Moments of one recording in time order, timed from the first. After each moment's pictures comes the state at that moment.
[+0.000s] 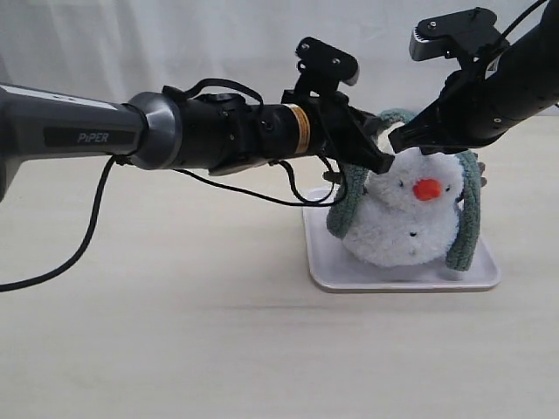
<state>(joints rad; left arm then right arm) -0.70 2.20 -1.55 0.84 -0.29 -0.75 0.24 1.59 -1.21 -0.01 0.68 -0.11</state>
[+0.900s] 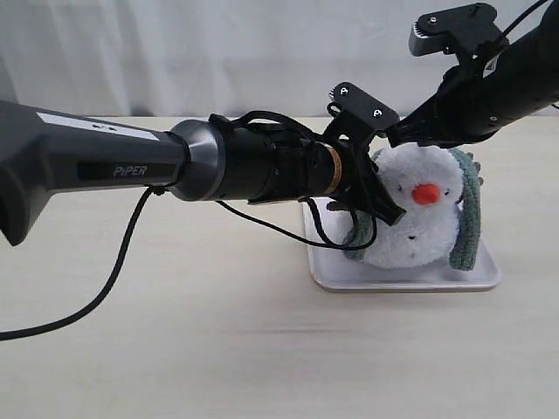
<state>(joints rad) -0.83 2.20 -1.55 0.89 0.07 -0.75 0.24 1.59 -1.20 -0.01 0.60 -0.11</state>
